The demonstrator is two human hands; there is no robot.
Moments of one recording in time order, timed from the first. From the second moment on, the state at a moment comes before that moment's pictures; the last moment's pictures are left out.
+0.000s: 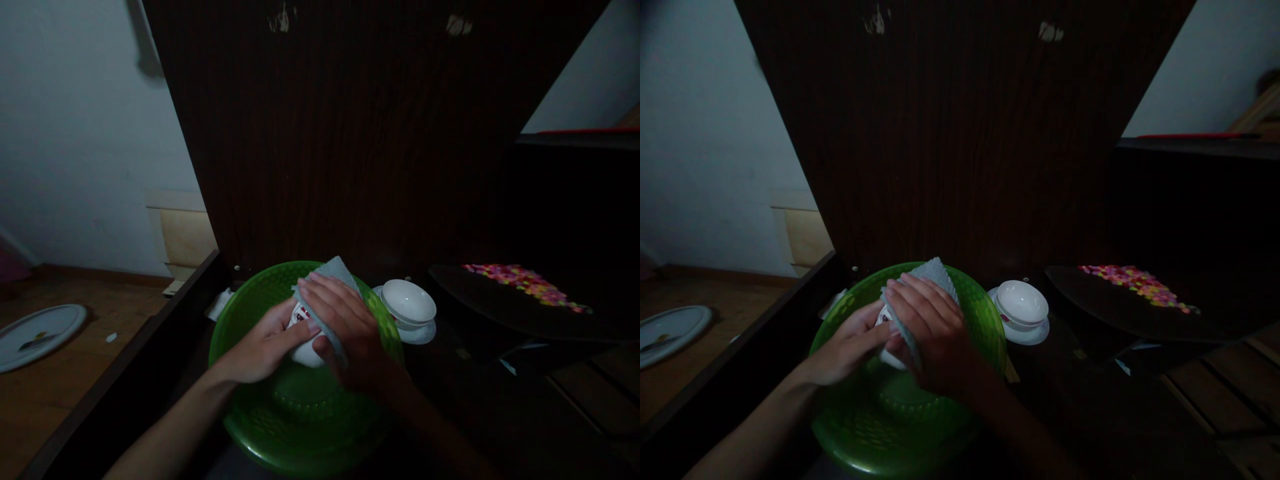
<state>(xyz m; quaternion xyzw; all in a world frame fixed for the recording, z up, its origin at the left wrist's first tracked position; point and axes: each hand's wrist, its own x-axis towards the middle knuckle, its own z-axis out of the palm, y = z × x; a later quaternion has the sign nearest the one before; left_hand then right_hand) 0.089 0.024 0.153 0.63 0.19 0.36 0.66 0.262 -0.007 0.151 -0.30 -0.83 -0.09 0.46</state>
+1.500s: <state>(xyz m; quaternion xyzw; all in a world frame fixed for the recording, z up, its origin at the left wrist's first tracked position) 0.083 0.017 0.160 0.70 0.20 0.32 0.61 0.273 -0.014 0.156 -0.29 -0.84 0.02 0.46</state>
